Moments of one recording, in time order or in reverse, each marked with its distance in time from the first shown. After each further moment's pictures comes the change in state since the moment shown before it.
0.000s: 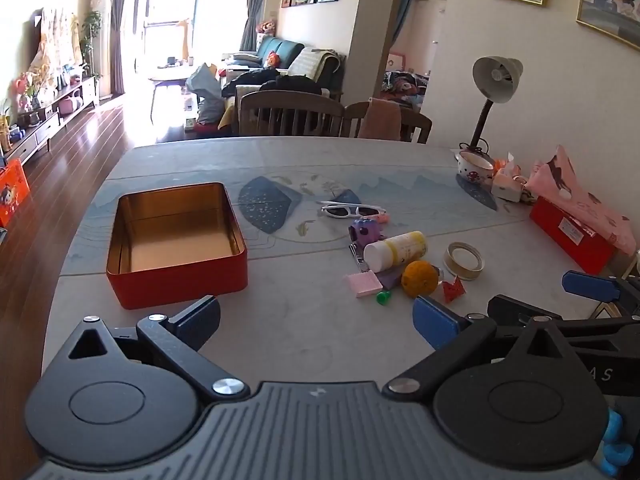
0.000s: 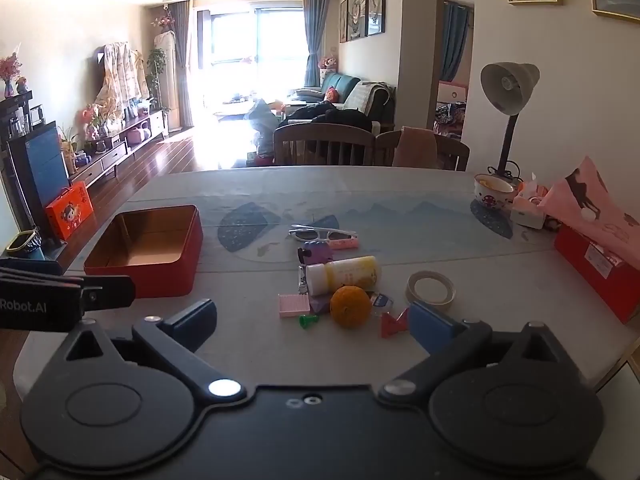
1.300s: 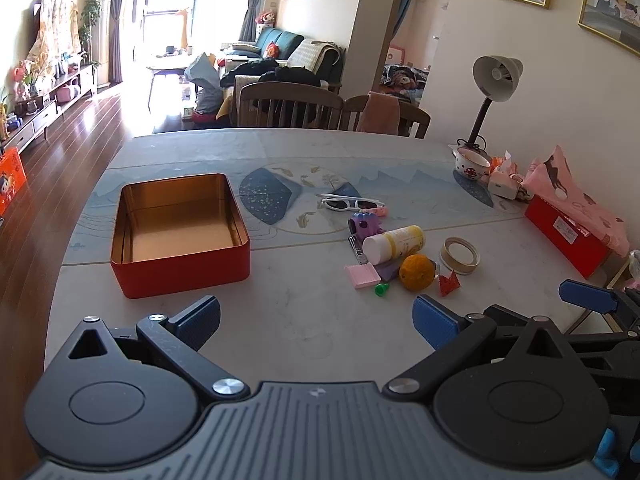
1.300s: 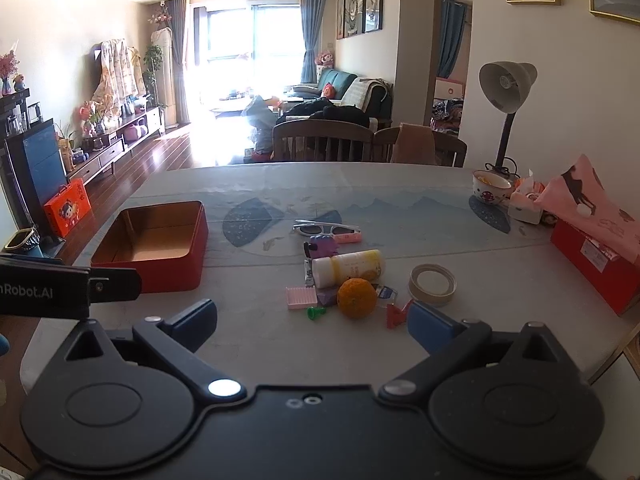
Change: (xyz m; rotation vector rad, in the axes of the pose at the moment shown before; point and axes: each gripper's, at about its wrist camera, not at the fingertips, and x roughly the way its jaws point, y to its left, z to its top) left arm -0.009 0.010 0.002 -0.017 0.029 -0.020; right arm -0.010 0.018 -0.001 0.003 0.018 -0.019
